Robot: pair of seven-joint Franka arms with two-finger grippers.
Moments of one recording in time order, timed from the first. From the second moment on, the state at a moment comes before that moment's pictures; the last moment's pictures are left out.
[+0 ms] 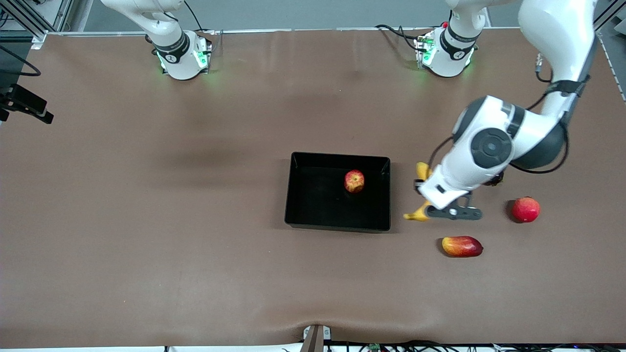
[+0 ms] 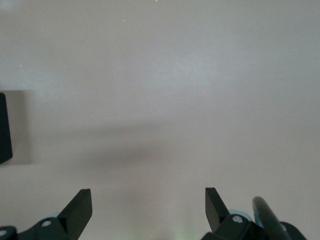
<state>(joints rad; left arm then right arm) 0.10 0.47 -0.60 -1.61 0.27 1.96 -0.47 -0.06 -0.03 -0.03 -1.52 0.00 1.47 -0.01</state>
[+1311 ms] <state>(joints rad) -0.43 0.88 -0.40 -1.32 0.25 2.16 -0.79 -0.07 -0.03 -0.03 -1.52 0.00 1.47 -0.01</state>
